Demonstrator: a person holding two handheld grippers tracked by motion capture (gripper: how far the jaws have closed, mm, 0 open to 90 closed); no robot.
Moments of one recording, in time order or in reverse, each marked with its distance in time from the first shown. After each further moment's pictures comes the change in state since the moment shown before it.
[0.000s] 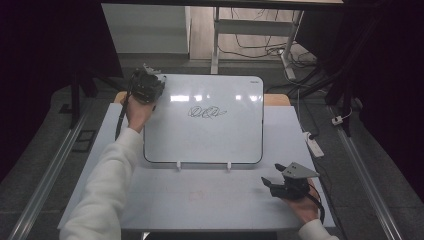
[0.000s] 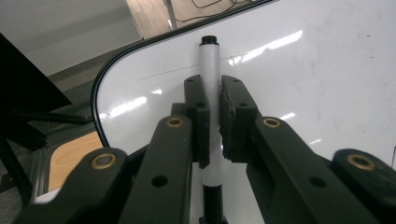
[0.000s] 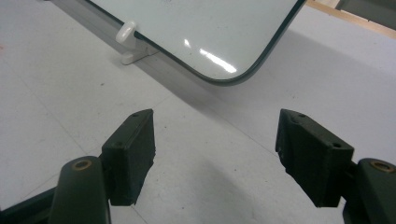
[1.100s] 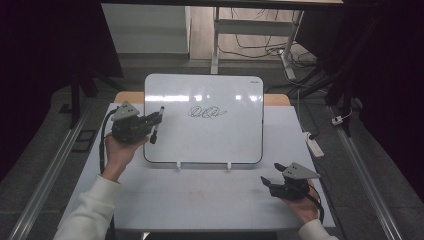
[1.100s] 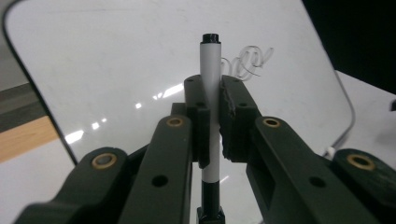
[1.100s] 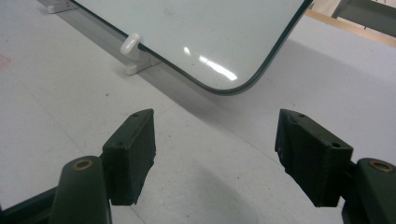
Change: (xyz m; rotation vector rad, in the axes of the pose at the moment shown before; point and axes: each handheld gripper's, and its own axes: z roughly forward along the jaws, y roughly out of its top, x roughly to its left) left arm -0.029 -0.097 -0.095 -0.221 -0.369 -0.010; right arm 0.004 0.002 -0.001 -0.029 0.001 0.006
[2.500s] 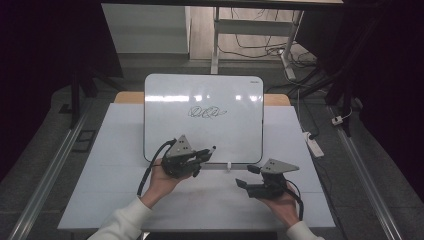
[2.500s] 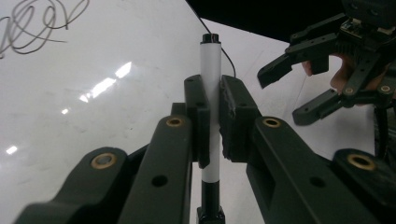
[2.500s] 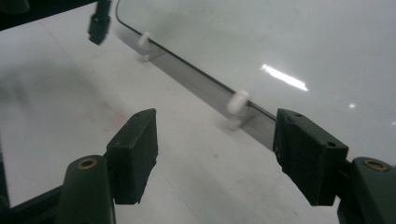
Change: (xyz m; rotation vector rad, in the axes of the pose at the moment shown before) left arm -0.114 -0.028 0.062 0.092 -0.284 0.171; right arm 0.050 0.045 0.026 -0.016 0.251 0.105
